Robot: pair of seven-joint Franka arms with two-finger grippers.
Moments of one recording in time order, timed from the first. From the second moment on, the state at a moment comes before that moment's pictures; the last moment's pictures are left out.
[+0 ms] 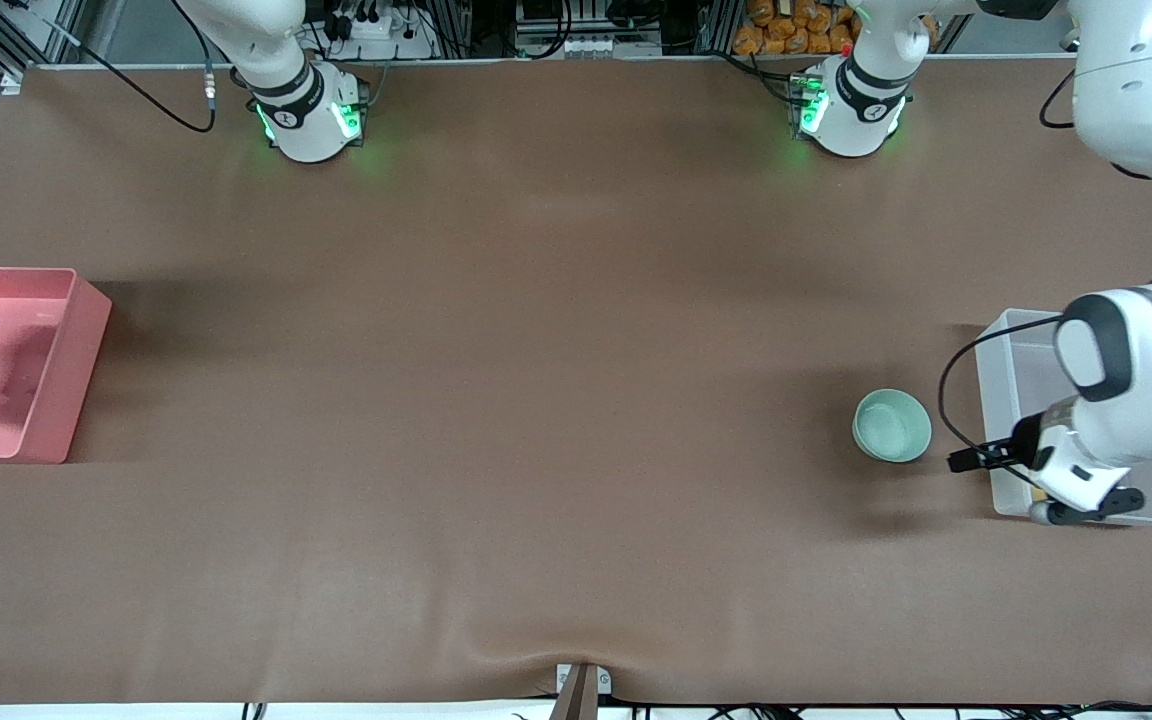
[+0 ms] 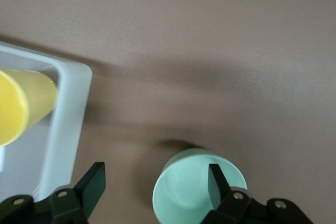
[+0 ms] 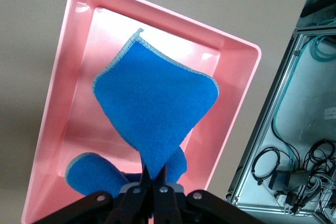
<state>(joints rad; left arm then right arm) -0.02 0.57 0.09 -1.63 -0.15 2.19 -0.04 -0.47 0.40 -0.17 -1.68 -0.22 2.14 -0.80</state>
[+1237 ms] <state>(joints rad) -0.05 0.51 0.08 -2.01 -0.14 2.55 -0.06 -0.45 0.54 -0.14 -1.68 -0.17 2.36 -0.80</state>
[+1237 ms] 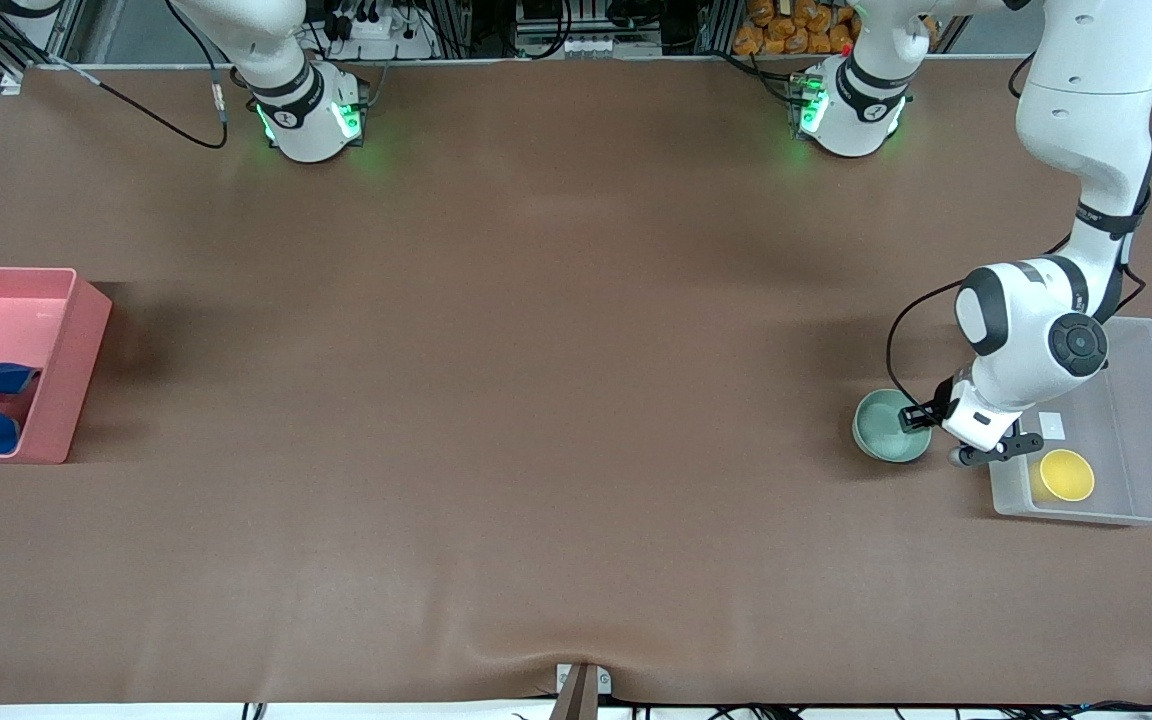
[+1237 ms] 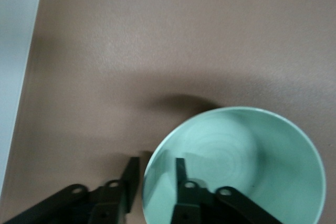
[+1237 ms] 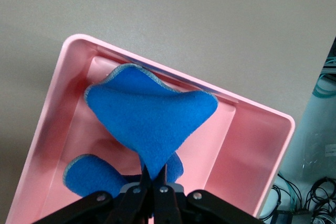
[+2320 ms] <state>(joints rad) 0.02 0.37 0.23 -1.73 -0.14 2.03 0.19 -0.45 0.62 -0.13 -1.68 -0.14 2.41 -0.80</state>
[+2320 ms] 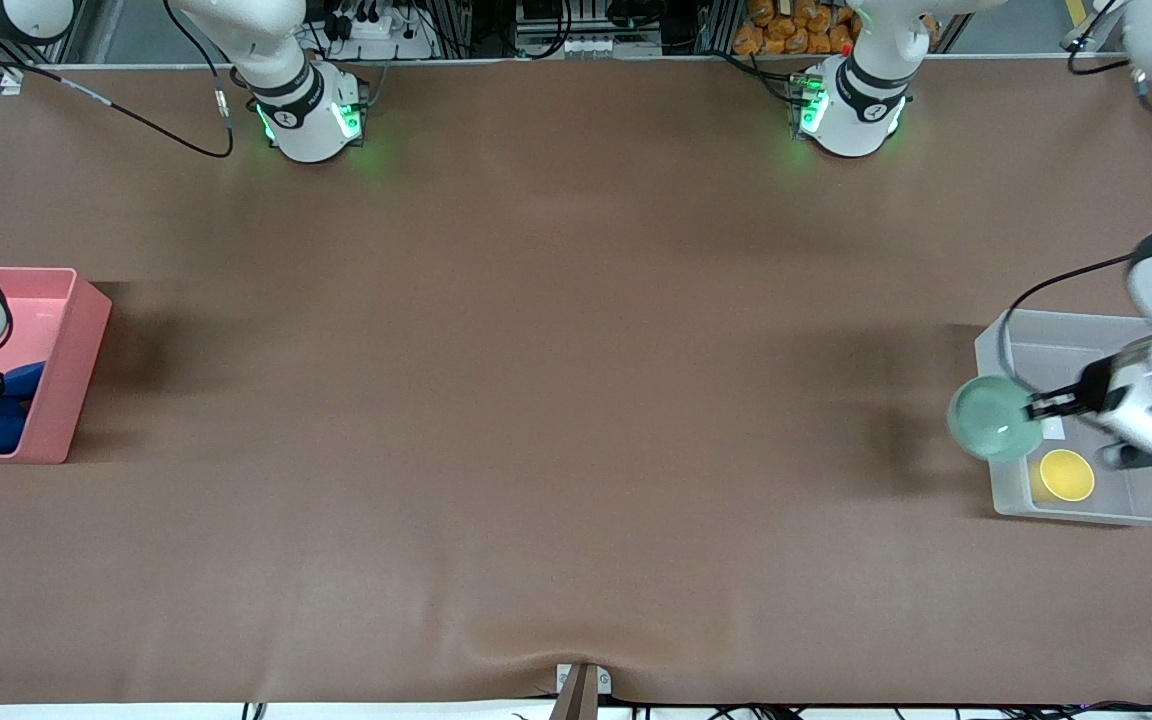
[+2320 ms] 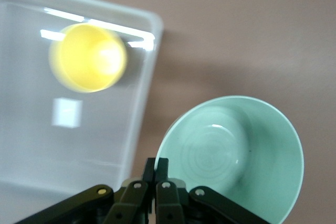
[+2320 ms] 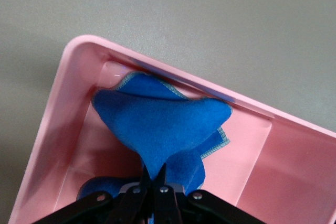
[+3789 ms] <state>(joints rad) 0.08 0.60 0.39 -1.82 -0.17 2.36 0.59 -0.34 0.37 -0.12 -1.63 -0.04 1.79 -0.48</state>
